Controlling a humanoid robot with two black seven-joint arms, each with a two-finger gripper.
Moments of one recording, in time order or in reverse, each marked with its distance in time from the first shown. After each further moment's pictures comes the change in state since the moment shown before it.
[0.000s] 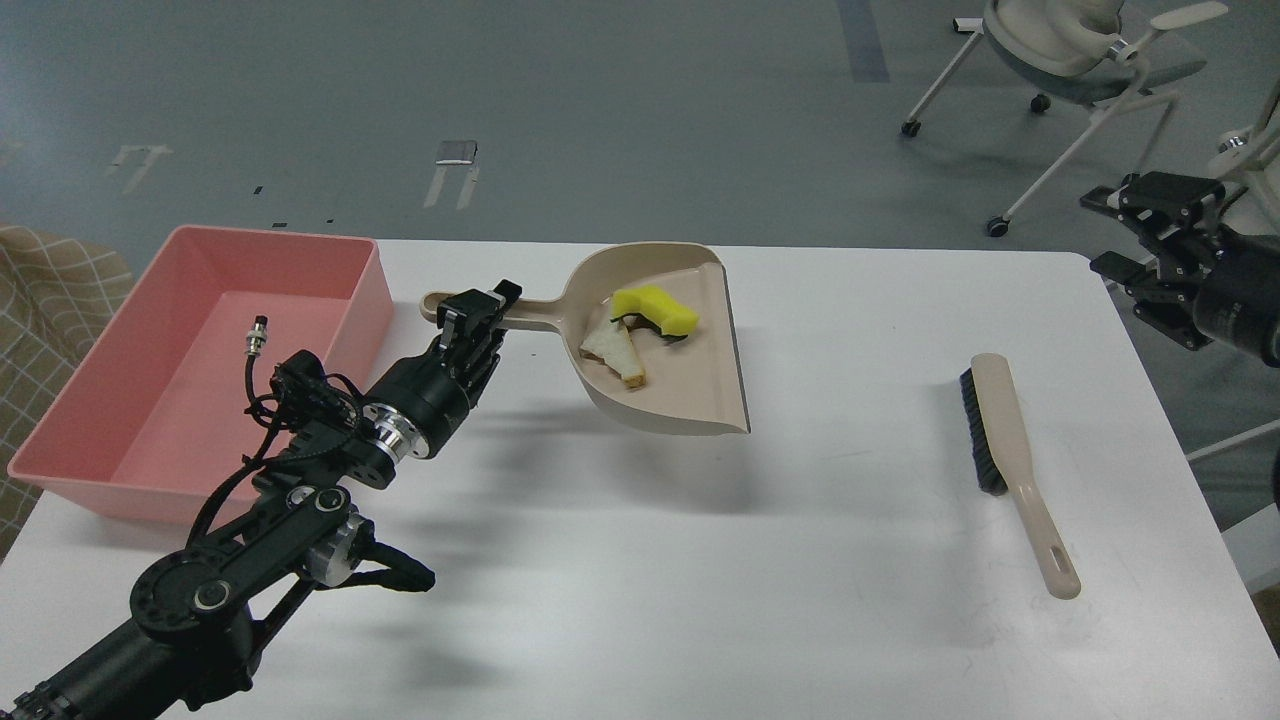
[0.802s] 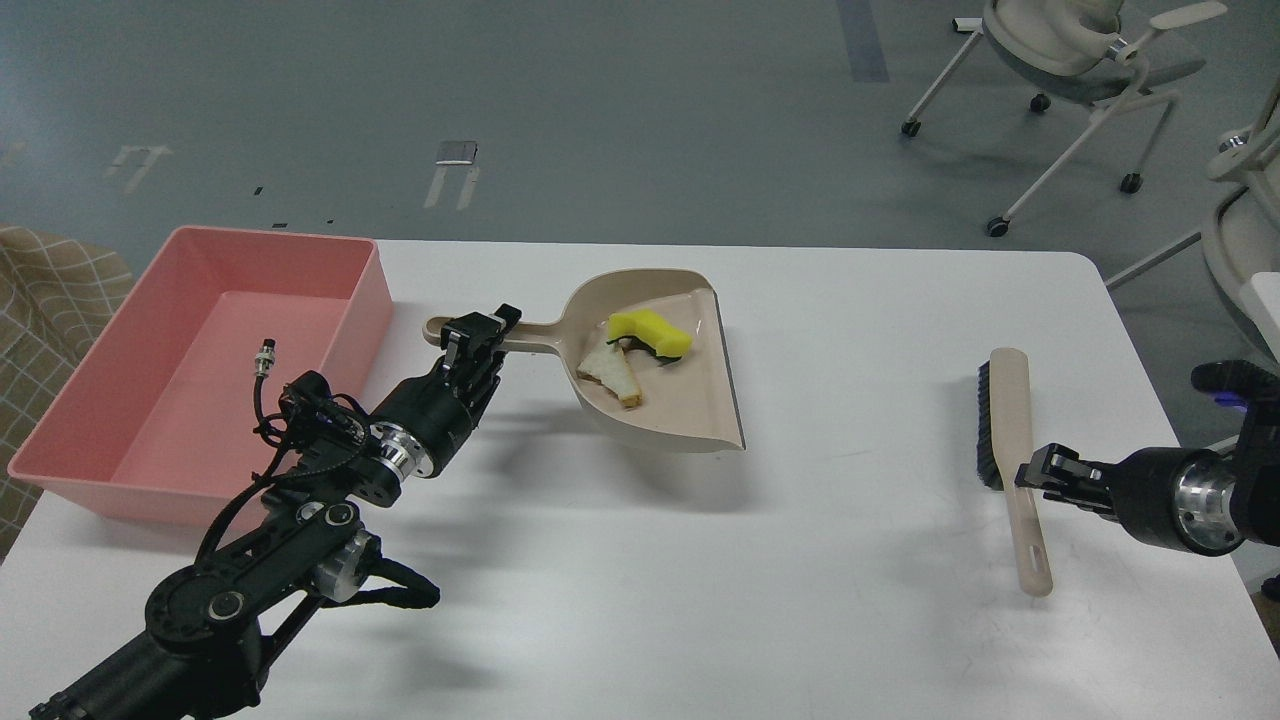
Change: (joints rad) left arm 0.018 -0.050 0.013 0.057 0.002 -0.001 -0.005; right arm 0.004 -0.428 -0.763 0.184 -0.168 0.000 0.000
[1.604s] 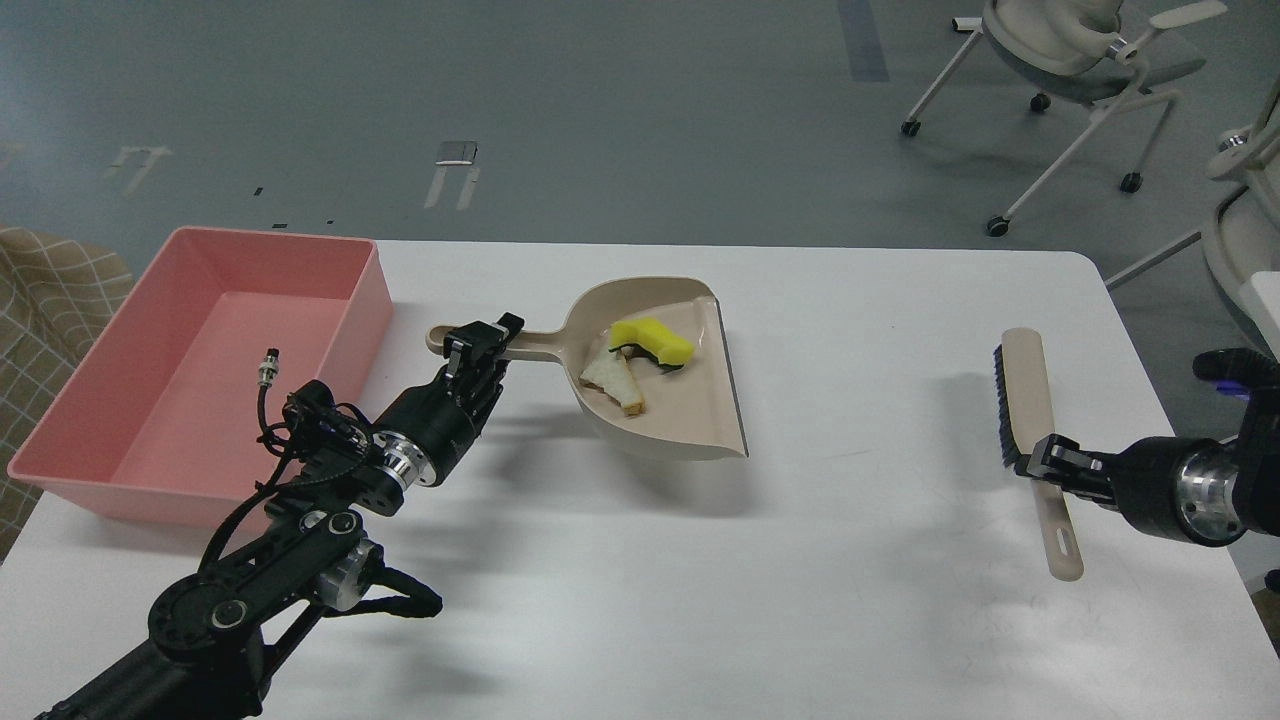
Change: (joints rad) left arm 0.015 -0.004 0.000 0.000 0.002 0.000 -0.005; right arm 0.008 -0.012 -0.022 0.006 -0.001 0.000 0.000
